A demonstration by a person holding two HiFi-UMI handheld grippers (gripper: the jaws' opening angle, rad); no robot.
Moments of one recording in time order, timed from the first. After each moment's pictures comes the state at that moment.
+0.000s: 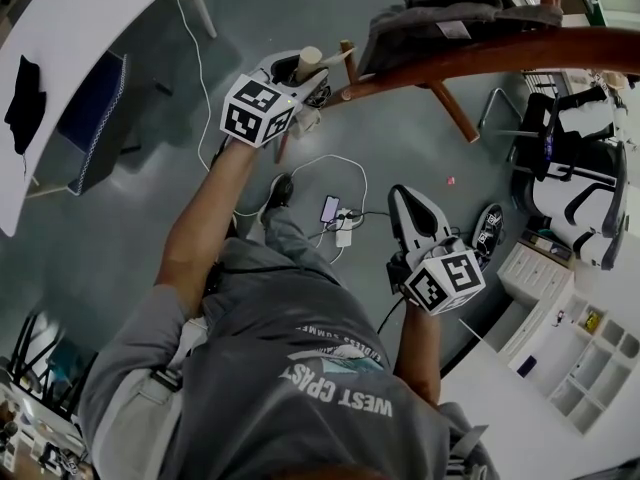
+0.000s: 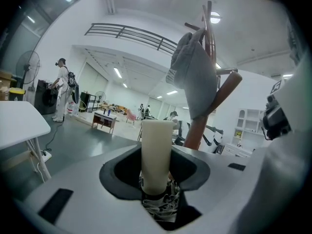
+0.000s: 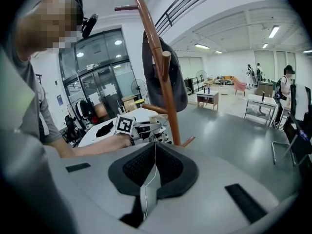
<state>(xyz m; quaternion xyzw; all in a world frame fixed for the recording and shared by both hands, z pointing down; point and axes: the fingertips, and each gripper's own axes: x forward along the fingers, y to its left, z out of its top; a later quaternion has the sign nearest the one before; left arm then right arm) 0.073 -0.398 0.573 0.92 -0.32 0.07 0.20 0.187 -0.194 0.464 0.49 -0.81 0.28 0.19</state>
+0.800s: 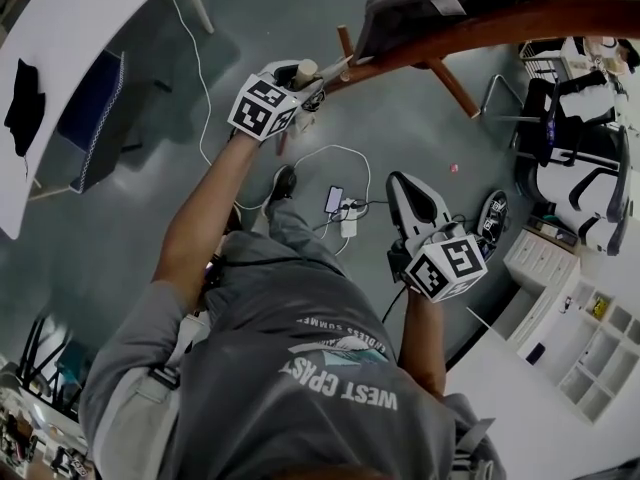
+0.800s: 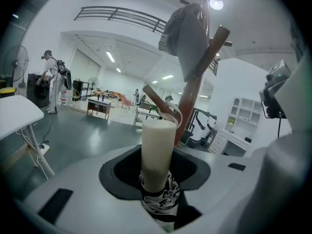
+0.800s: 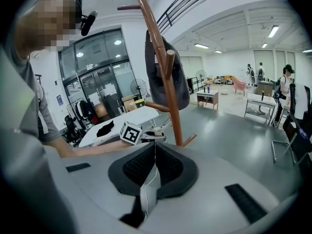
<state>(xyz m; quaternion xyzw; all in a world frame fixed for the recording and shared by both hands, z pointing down) 0.089 -0.364 0.637 0.92 -0.27 0.16 0.22 0.180 -0.185 0.466 0.49 -0.80 0.28 0.19</state>
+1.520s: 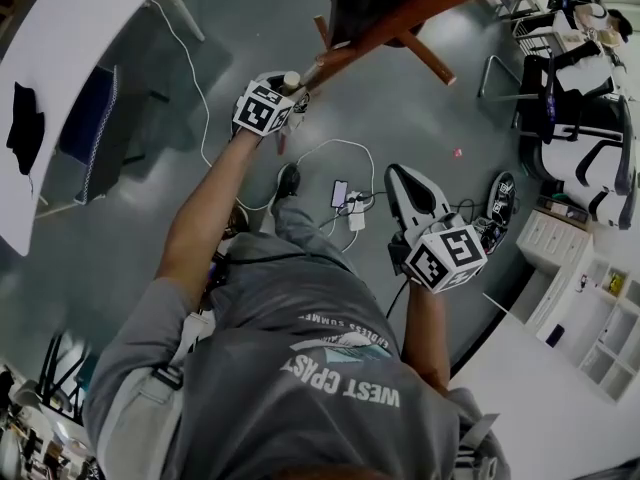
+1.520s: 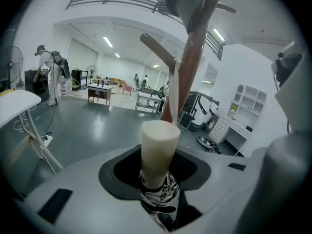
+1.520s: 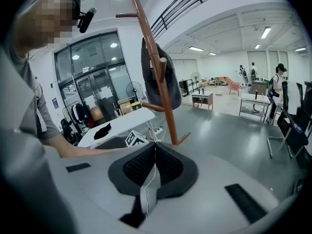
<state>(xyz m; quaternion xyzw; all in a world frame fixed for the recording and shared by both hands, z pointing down) 0.100 -0.342 0.720 0.90 -0.26 0.25 0.24 0.193 -0.166 0.465 0.51 -0.79 0.29 0.17</state>
